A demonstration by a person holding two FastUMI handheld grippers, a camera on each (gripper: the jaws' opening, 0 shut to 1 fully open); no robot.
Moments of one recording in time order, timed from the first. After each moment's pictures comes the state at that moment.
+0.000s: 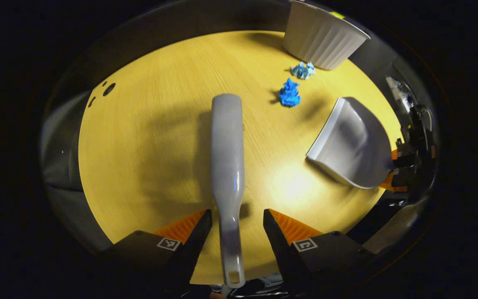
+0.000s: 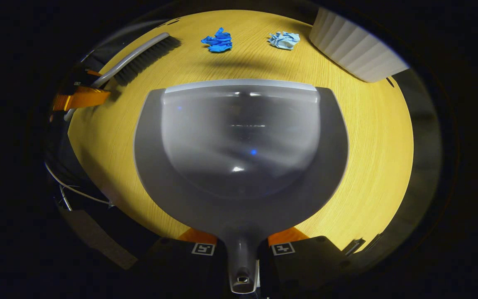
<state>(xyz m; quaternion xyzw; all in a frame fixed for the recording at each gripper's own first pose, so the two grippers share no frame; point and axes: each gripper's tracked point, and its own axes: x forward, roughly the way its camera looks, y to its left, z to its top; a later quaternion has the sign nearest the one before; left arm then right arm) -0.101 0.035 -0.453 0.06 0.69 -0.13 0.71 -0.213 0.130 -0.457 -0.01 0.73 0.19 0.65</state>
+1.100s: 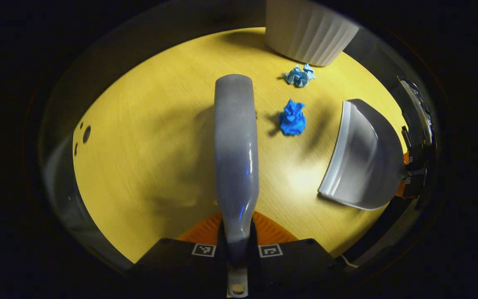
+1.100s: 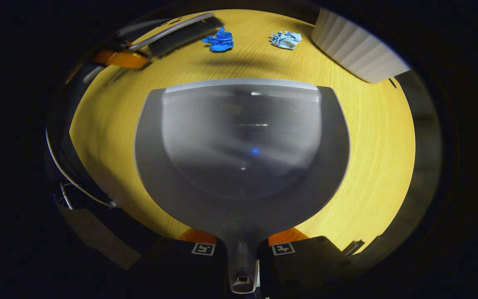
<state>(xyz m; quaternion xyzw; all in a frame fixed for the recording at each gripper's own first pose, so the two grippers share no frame) 0.000 0.004 -0.472 0.14 0.65 -0.22 0.71 -0.211 0.130 -0.456 0.00 0.74 0.19 0.65</state>
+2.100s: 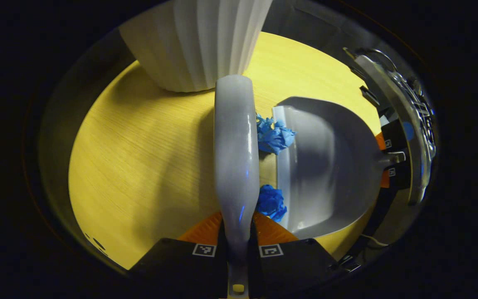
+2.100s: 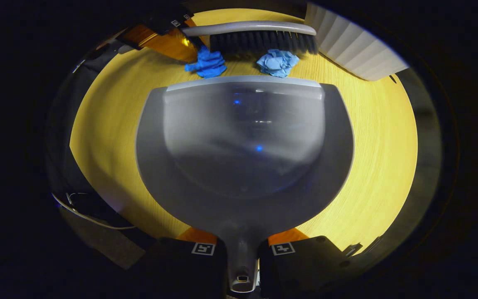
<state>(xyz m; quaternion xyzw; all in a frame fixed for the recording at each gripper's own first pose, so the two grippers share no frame) 0.042 -0.107 -0.466 0.23 0.60 -0.44 0.62 -0.182 0.126 -0.459 0.02 0.75 0.18 0.64</state>
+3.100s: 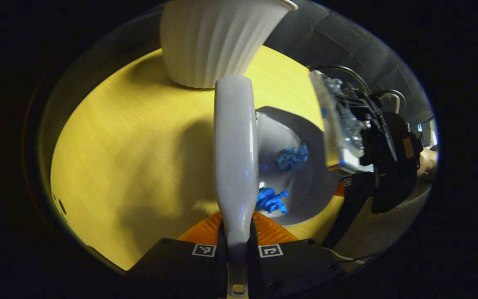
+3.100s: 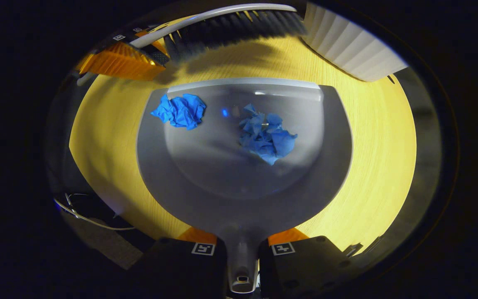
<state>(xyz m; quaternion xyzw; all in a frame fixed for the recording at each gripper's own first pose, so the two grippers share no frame) 0.006 -0.093 -0.437 0.11 0.63 -0.40 0.66 -0.181 0.126 -0.457 0.02 0.74 0.18 0.64</state>
